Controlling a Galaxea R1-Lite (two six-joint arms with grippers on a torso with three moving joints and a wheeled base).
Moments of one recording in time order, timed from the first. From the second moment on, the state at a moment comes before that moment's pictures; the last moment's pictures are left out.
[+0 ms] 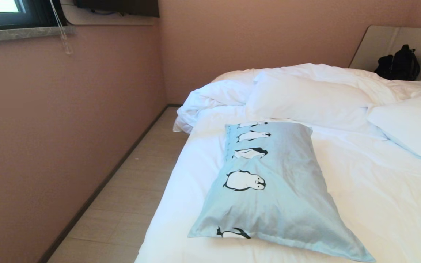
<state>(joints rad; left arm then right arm) 0.00 0.00 0.00 0.00 0.00 0.00 0.03 0.19 -0.37 -0.26 -0.84 -0.20</state>
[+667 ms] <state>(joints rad) 0.00 0.00 0.00 0.00 0.00 0.00 0.02 0.00 -0.28 -0.02 -0.27 -0.03</state>
